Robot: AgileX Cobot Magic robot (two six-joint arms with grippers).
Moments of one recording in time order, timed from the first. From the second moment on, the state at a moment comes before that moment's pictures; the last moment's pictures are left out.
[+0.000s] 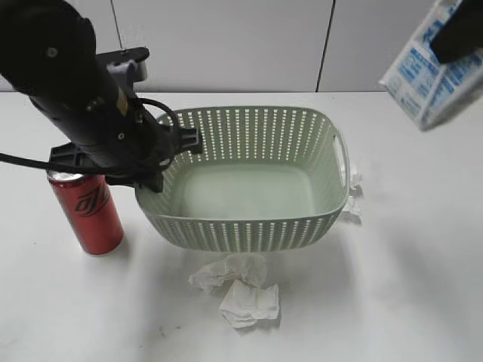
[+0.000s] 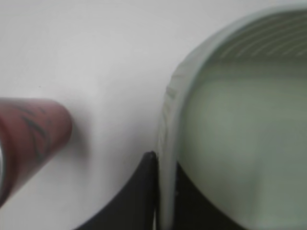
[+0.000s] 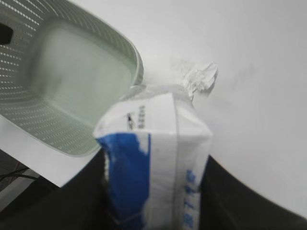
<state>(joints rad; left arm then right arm) -0.70 1.65 -1.11 0.03 0.74 -0.74 0.34 1.37 -1.44 0.21 1.21 -0.21</state>
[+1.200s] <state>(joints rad) -0.70 1.69 -1.11 0.02 0.74 -0.73 0.68 1.93 -1.68 0.12 1.18 -0.14</state>
